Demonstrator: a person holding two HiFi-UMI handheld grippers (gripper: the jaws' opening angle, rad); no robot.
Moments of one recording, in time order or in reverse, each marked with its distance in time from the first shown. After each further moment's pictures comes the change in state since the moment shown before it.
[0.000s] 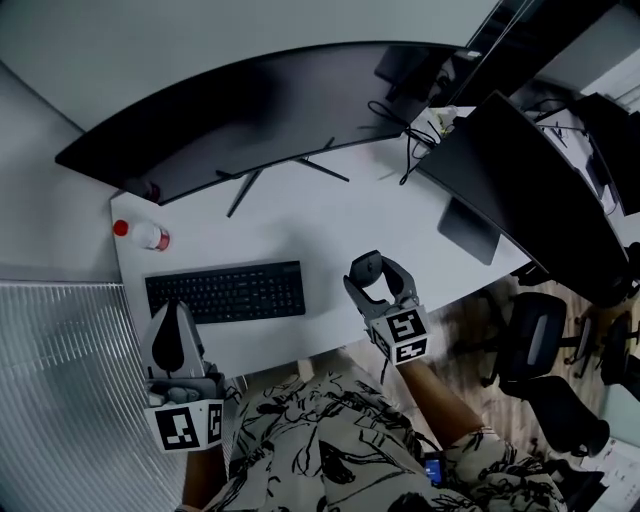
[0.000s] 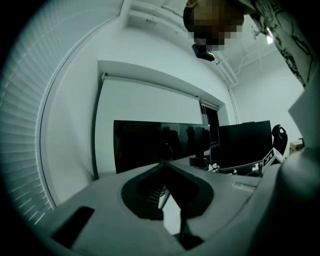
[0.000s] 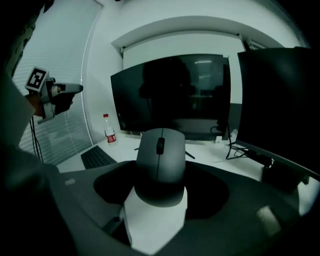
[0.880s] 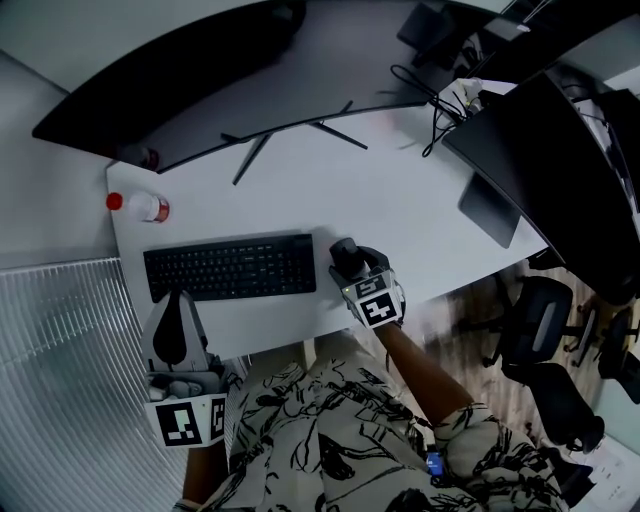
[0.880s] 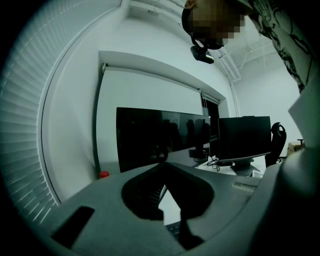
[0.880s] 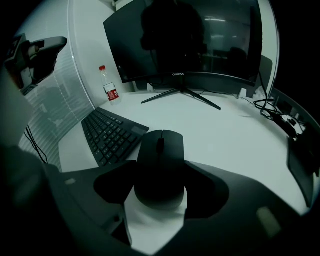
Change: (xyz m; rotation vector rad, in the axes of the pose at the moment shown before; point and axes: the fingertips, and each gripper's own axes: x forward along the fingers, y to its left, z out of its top) left arm -0.002 0.010 -0.036 -0.017 0.090 -0.005; right arm 0.078 0.044 -0.127 0.011 0.436 0.089
